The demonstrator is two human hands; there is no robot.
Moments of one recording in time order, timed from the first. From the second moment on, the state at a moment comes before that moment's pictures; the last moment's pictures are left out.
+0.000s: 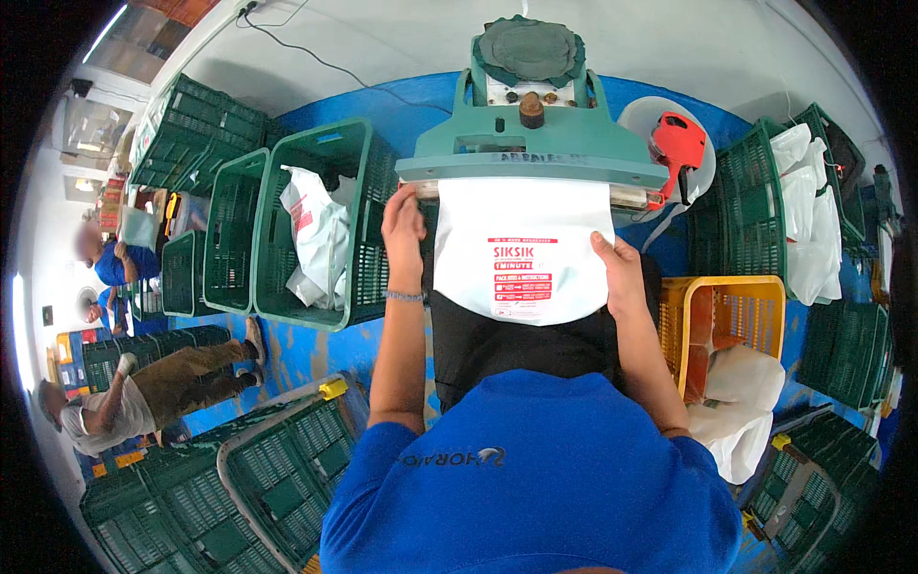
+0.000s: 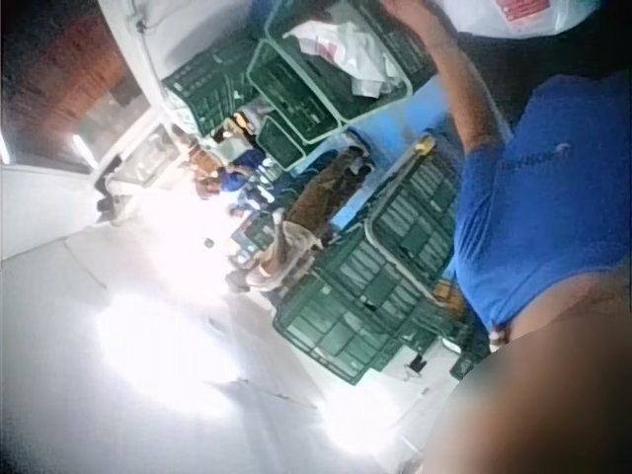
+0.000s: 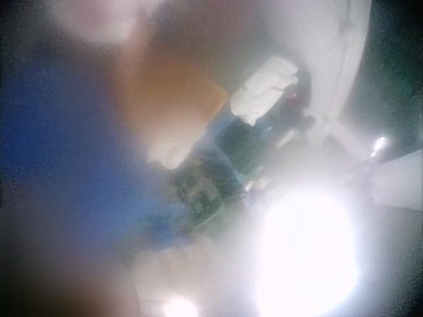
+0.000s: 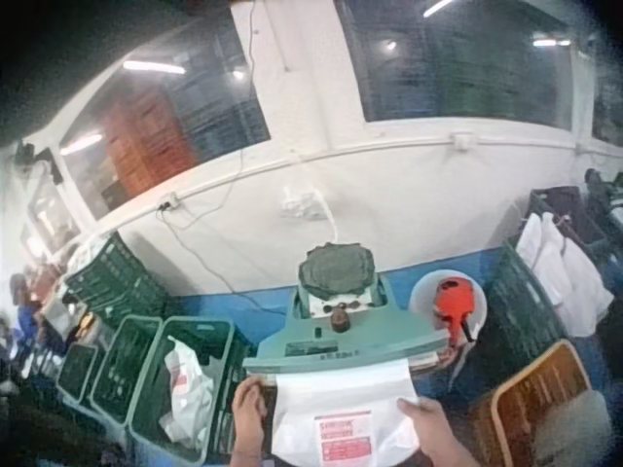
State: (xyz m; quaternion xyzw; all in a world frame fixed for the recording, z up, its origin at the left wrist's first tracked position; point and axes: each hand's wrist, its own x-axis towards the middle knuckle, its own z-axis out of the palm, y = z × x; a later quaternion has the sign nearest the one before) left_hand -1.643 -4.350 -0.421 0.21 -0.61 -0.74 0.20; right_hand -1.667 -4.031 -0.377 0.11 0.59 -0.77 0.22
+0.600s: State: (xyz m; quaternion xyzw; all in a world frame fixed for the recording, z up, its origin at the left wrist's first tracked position) left_hand -1.594 -4.414 -0.278 0.22 -0.92 -0.16 0.28; right_hand -1.615 -3.850 -0.384 0.11 0.88 -0.42 -0.20
